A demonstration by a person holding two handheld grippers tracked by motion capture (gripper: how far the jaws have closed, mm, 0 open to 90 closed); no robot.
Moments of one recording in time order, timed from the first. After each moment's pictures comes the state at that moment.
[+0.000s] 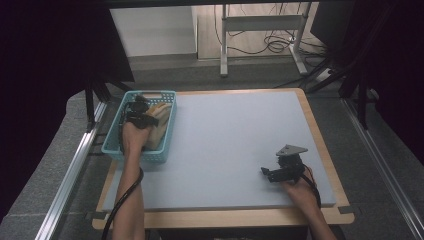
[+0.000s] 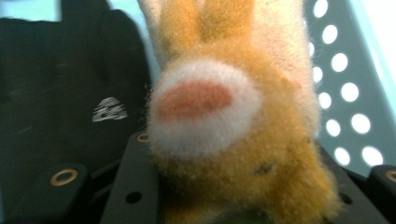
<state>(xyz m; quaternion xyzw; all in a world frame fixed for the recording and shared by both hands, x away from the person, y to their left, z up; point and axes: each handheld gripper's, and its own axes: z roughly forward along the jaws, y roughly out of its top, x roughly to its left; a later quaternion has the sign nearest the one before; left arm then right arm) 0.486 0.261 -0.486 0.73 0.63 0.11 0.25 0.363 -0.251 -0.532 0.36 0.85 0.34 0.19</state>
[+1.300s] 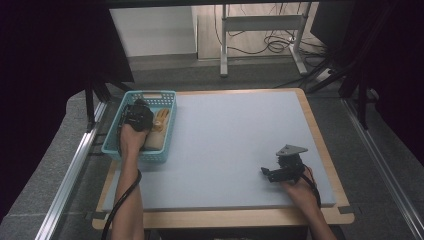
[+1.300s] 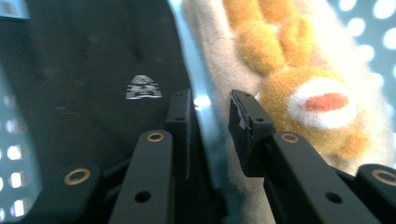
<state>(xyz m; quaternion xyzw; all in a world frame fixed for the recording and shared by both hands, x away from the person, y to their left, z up) 0.482 0.270 -0.495 0.74 0.63 0.13 0.19 0.364 -0.251 -0.532 0.36 0.85 0.34 0.19</state>
